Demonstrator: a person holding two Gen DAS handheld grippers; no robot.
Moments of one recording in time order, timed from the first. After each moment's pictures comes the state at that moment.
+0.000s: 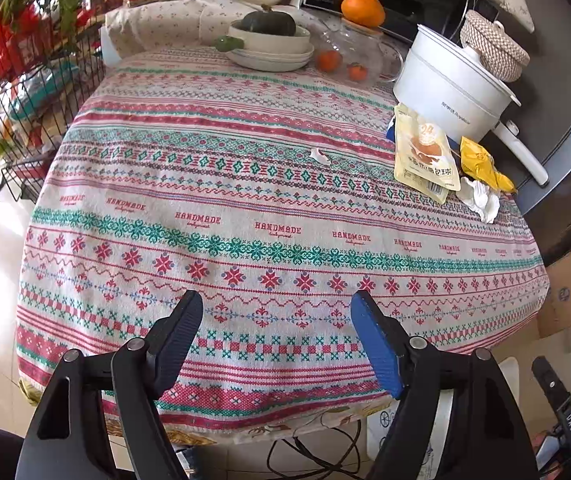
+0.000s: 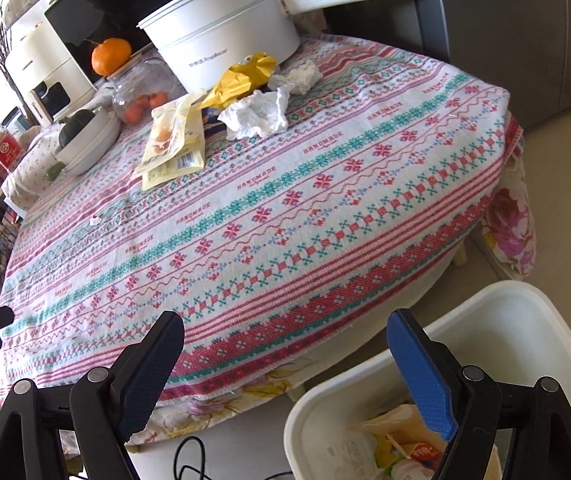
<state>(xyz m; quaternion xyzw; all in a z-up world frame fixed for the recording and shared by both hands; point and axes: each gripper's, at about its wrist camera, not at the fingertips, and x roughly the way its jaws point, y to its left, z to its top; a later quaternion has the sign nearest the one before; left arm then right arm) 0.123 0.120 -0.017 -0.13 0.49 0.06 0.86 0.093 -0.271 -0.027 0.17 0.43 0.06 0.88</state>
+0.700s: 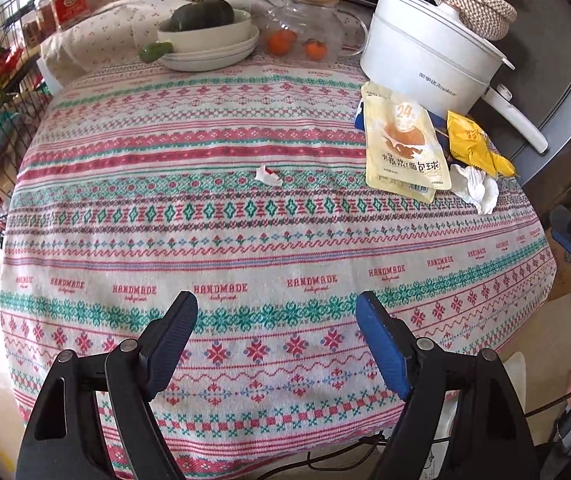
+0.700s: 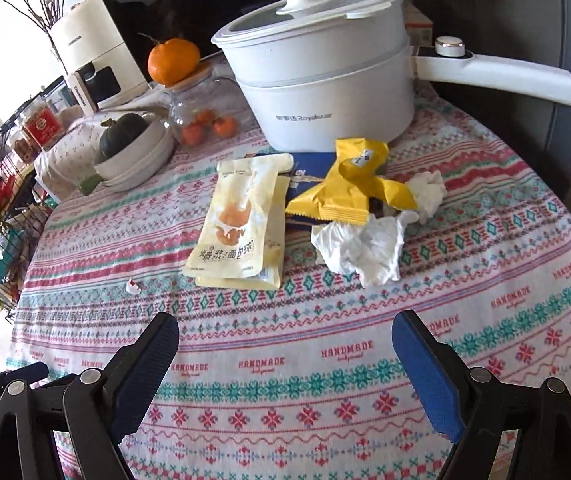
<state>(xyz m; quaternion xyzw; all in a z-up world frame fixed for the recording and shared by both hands) 0.206 0.091 -0.014 -0.08 0.53 0.01 0.84 0.245 -0.223 0.025 0.10 0.43 0.16 0.88</state>
